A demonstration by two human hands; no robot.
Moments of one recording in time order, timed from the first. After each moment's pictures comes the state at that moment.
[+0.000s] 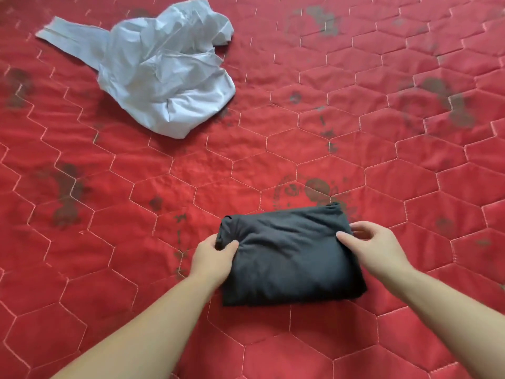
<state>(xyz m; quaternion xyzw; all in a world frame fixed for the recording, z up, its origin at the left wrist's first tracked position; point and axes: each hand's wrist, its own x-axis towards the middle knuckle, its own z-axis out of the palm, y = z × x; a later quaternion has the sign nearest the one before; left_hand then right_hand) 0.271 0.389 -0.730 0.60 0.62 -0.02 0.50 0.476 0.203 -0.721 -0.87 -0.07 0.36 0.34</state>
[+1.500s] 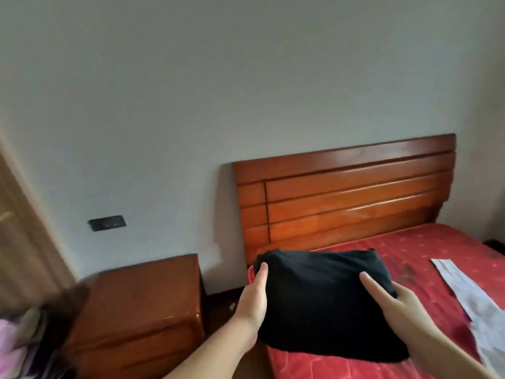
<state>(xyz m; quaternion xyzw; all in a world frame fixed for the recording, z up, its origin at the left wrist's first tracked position) -0.266 0.299 -0.215 0.20 0.63 0.54 0.52 -0.040 0.345 -0.181 -0.53 -0.54 0.51 0.41</state>
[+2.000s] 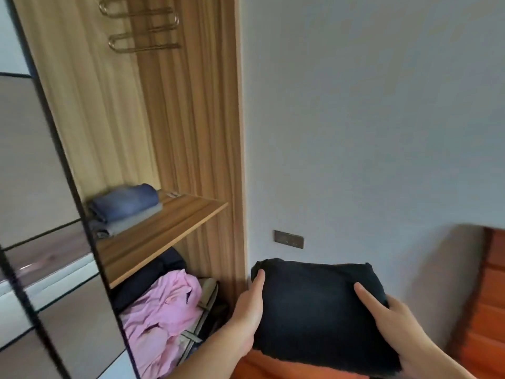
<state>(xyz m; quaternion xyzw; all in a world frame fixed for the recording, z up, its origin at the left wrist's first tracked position) -0.702 0.139 -0.179 -0.06 0.69 0.68 0.25 -0.556 0.317 -0.140 -0.34 -0.67 0.64 0.17</state>
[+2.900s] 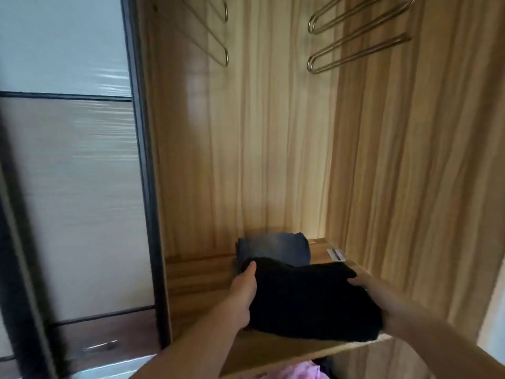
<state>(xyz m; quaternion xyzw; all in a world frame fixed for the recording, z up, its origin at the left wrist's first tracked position) -1.119 -0.039 -0.117 -0.31 0.55 0.77 -0.05 -1.162 0.202 -0.075 -0.04 -0.68 0.69 -0.22</state>
